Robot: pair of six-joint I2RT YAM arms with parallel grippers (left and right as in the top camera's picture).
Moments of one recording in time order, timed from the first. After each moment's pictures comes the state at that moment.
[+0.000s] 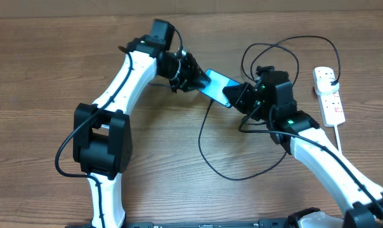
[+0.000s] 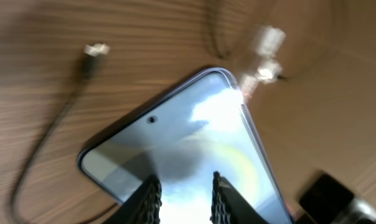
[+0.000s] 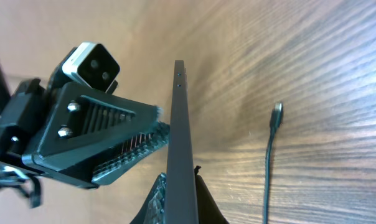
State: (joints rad) left arm -0.29 2.14 1.79 -0.87 0.89 -0.82; right arm 0.31 1.41 0.85 -0.07 -0.35 0.95
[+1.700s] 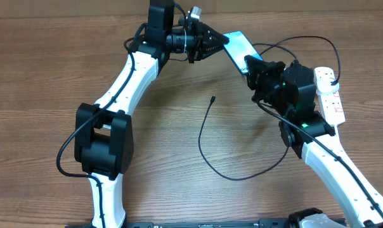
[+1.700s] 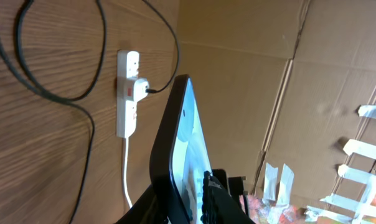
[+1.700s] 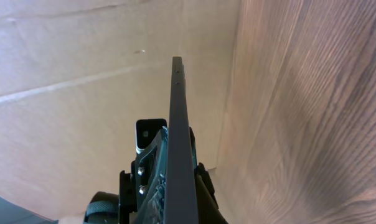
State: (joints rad) left arm -0.31 2.14 1.79 -0.12 1.07 -1.24; right arm 0.26 1.32 0.86 0.15 -0.19 1.70
